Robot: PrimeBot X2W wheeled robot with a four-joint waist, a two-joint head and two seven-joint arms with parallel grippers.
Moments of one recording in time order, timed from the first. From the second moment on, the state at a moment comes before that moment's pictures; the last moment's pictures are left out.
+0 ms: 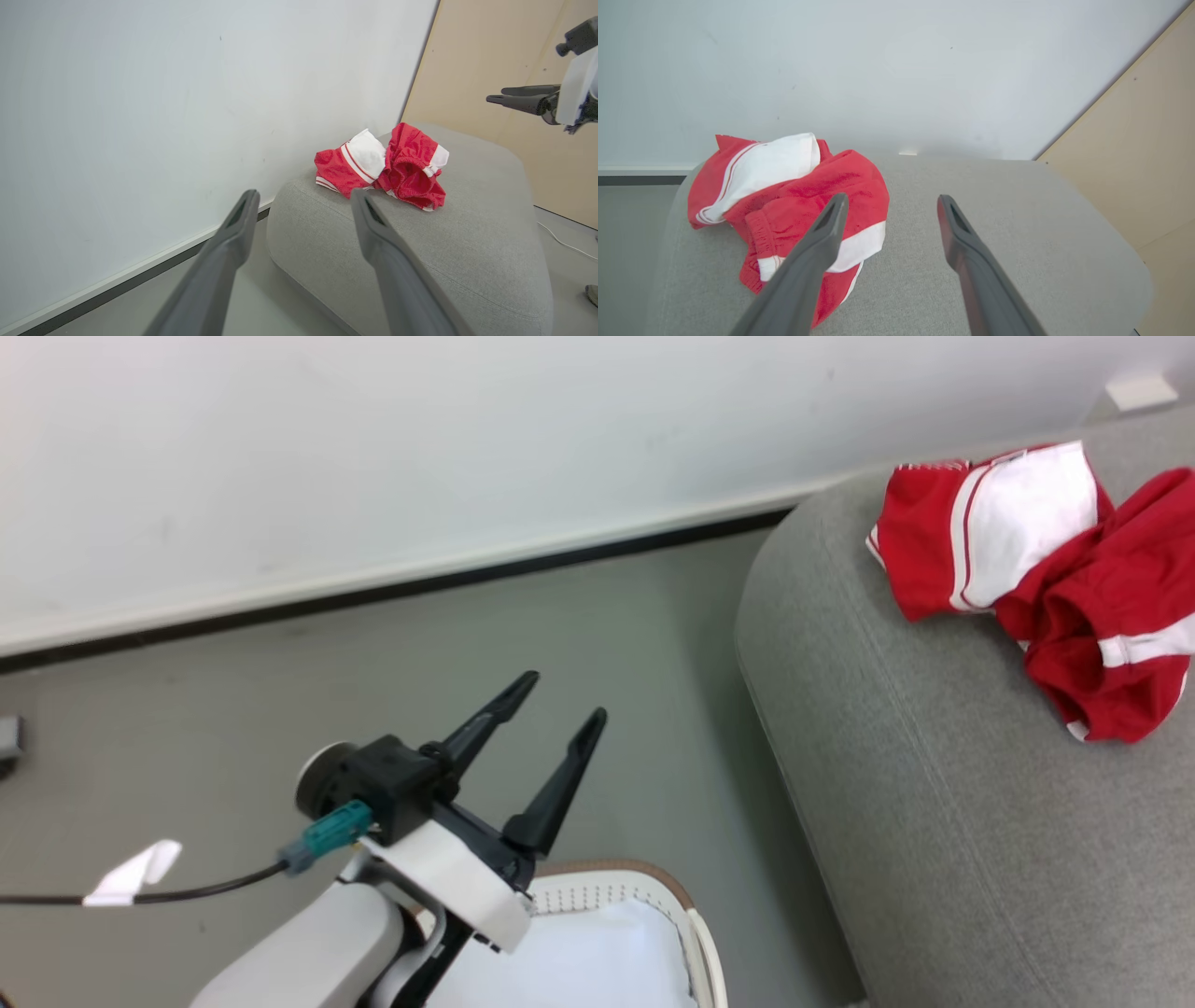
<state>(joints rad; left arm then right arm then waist) -0.58 0.46 -0.85 0.07 -0.65 0.11 -0.26 -0.64 -0.56 -0.03 0.52 0.28 0.13 0.26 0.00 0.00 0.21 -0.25</state>
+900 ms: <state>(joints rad) -0.14 0.46 -0.36 -0.04 -0.60 0.25 -0.26 -0.16 -0.22 0.02 -0.03 0.28 0.13 -0.01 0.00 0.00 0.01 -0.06</state>
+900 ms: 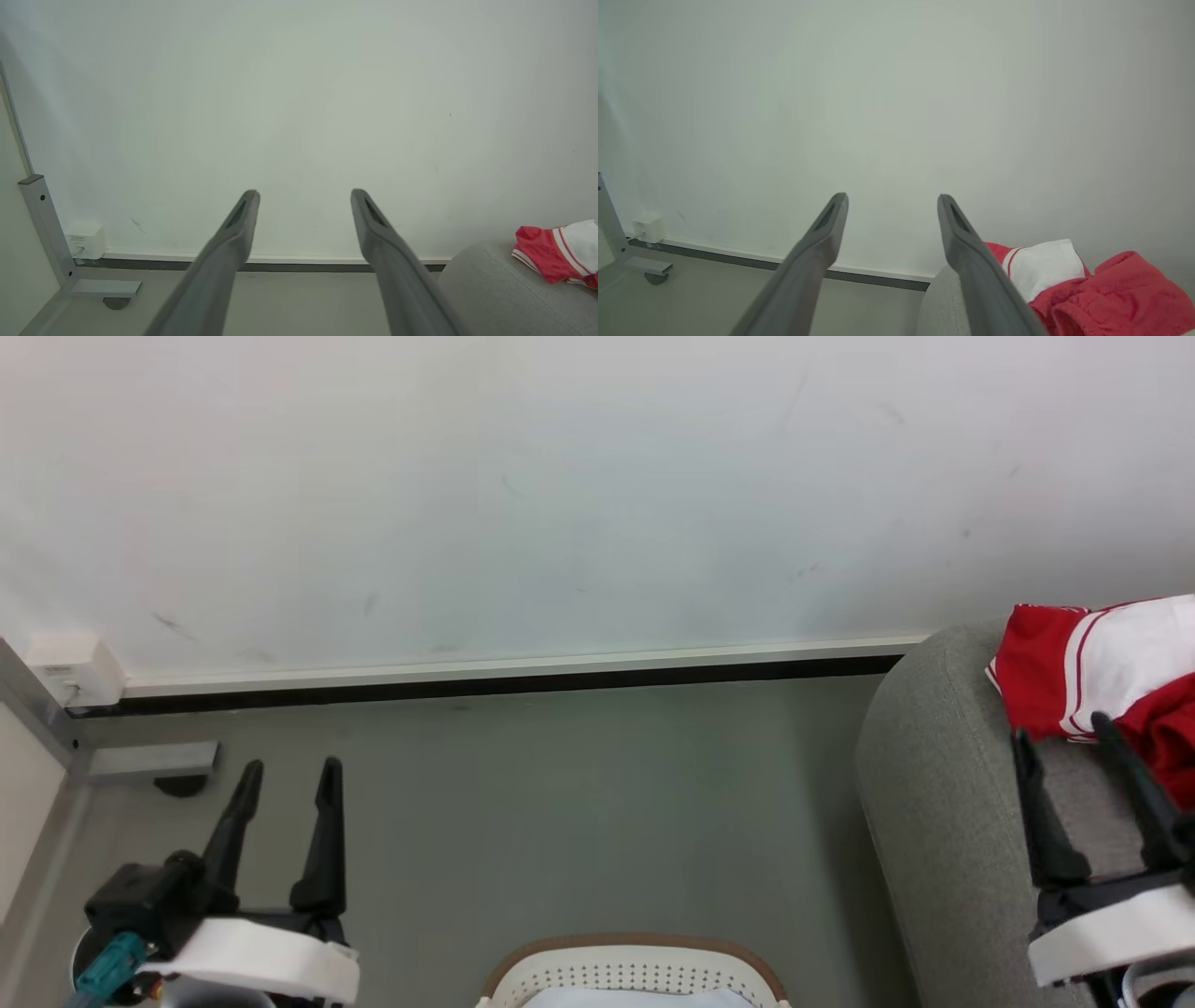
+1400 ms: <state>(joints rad) 0.05 0.26 -0.15 0.03 -0.43 0.09 -0.26 0.00 -0.10 0.09 0.13 0.25 0.13 -0.24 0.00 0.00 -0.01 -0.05</state>
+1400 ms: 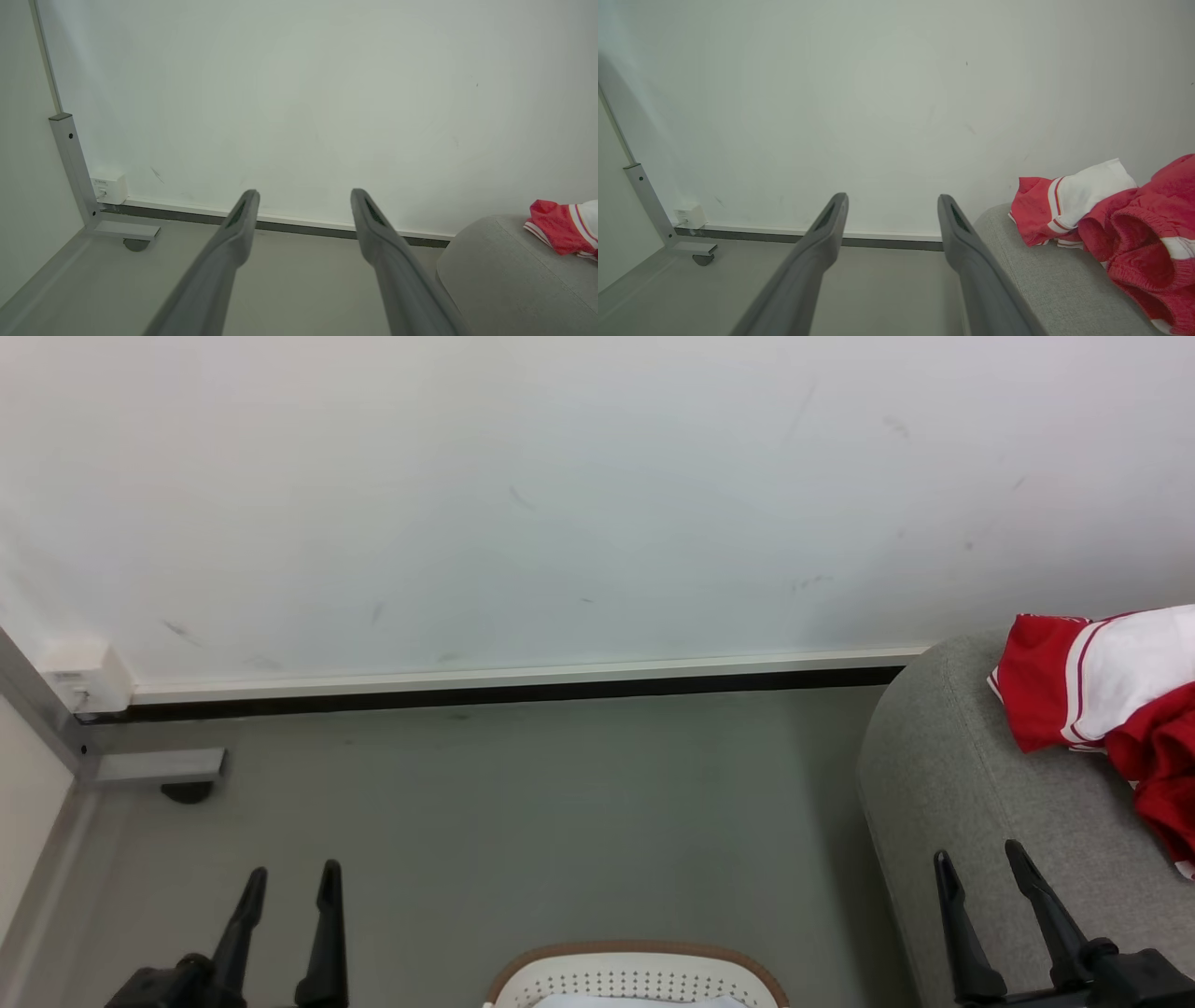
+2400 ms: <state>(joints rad) 0.05 0.10 0.01 0.10 -0.25 -0.10 -0.26 -0.04 -0.08 0.10 0.17 0.23 0.13 -0.26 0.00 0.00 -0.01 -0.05</state>
